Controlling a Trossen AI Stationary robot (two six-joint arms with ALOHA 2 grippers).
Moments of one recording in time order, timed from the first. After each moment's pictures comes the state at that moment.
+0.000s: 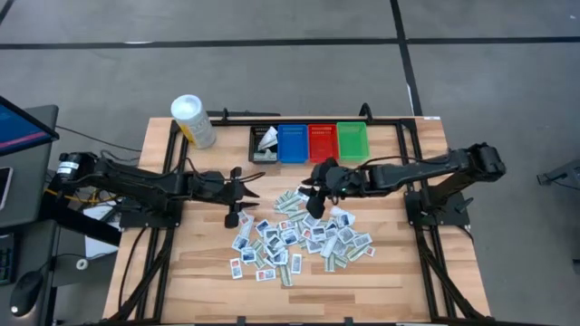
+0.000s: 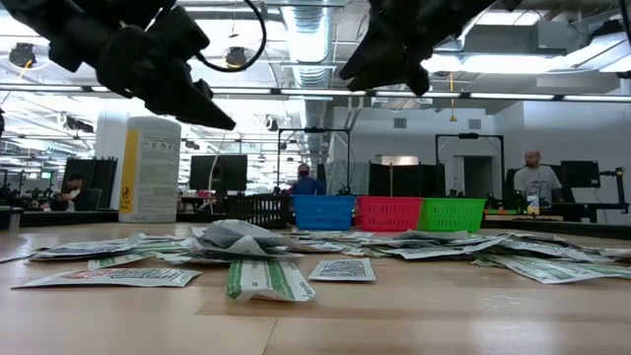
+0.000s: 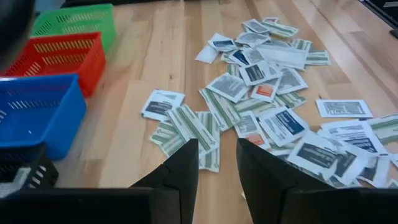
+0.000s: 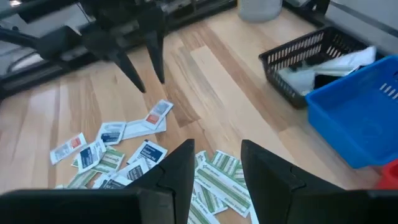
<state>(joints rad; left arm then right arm) -0.06 1.08 0.43 0.16 -0.06 0.11 0.08 1.47 0.99 -0.13 0.30 0.41</state>
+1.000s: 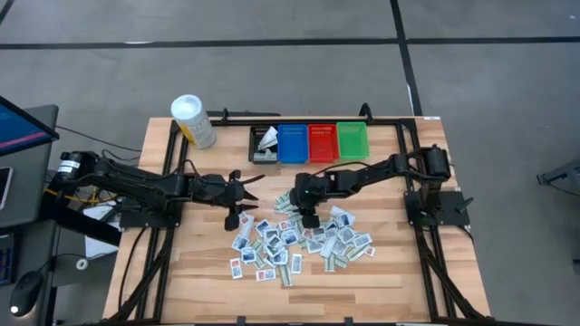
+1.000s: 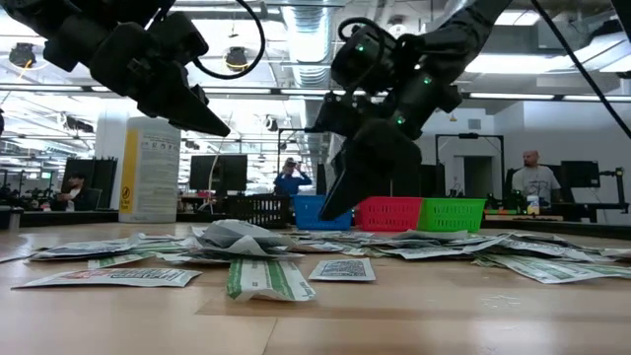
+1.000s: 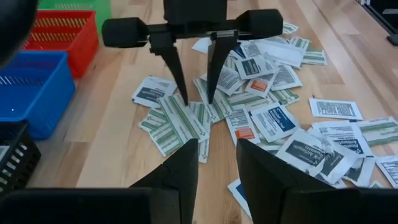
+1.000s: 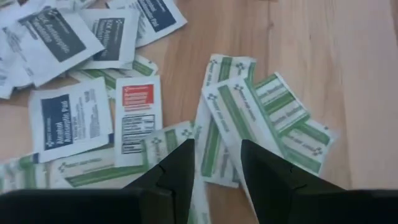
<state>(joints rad) -0.09 1.09 0.42 0.14 -0.08 0.01 -0.04 1.91 1.05 -0.04 -0.11 -0.14</state>
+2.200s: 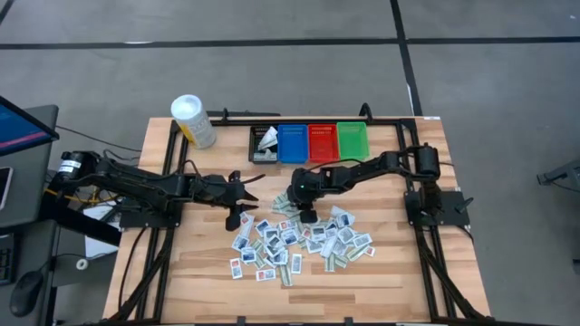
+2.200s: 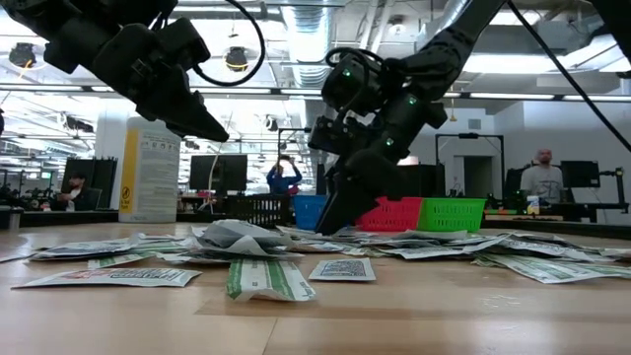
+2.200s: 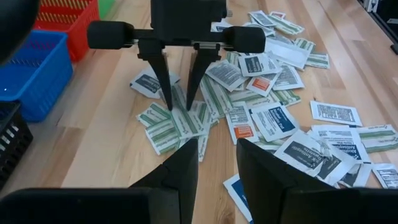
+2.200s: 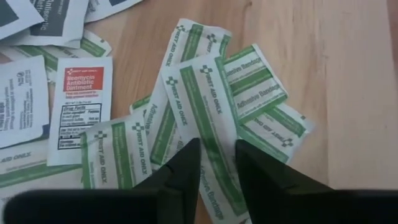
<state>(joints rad) -0.08 1.11 0.42 0.14 -0.09 -0.06 -0.06 2.03 1.08 -0.06 -0.10 -0.23</state>
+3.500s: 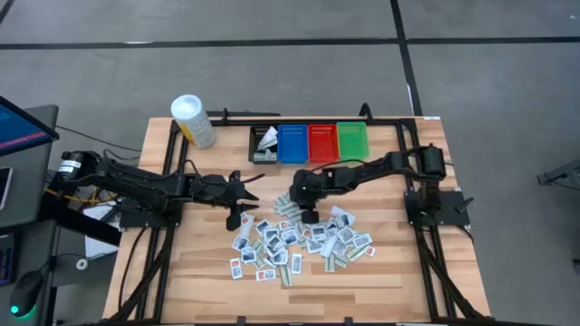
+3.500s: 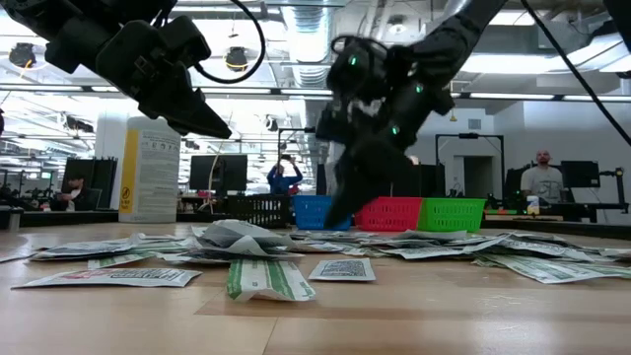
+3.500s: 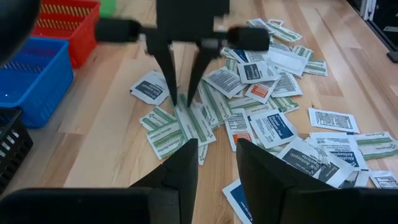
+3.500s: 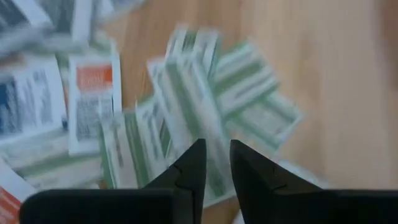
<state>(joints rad) -0.08 1.11 0.42 0.16 -0.09 -0.07 -0.05 1.94 1.08 -0.11 -0.08 -0.15</state>
